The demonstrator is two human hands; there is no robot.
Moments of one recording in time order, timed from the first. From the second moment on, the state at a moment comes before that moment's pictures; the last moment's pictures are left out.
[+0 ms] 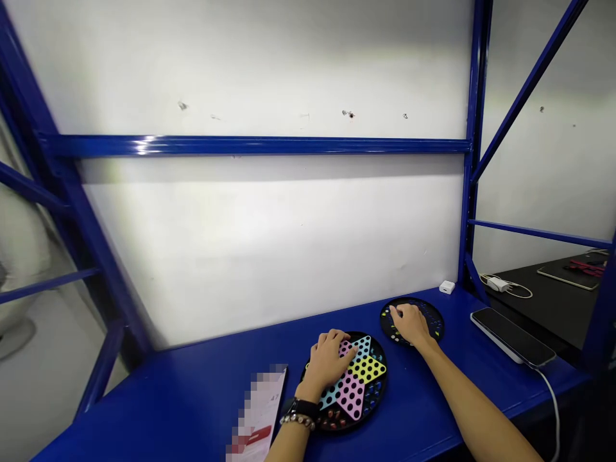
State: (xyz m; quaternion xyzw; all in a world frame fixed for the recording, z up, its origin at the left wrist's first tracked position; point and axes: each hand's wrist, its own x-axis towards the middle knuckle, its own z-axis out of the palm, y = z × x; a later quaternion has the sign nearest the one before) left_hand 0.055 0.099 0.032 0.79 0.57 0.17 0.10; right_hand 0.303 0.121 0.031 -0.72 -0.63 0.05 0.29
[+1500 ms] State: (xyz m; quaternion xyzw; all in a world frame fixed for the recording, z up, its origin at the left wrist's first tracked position) left_hand 0.054 0.104 0.030 0.79 0.59 0.15 0.08; right_hand 0.248 0.087 0.035 -0.59 -0.79 0.10 0.14
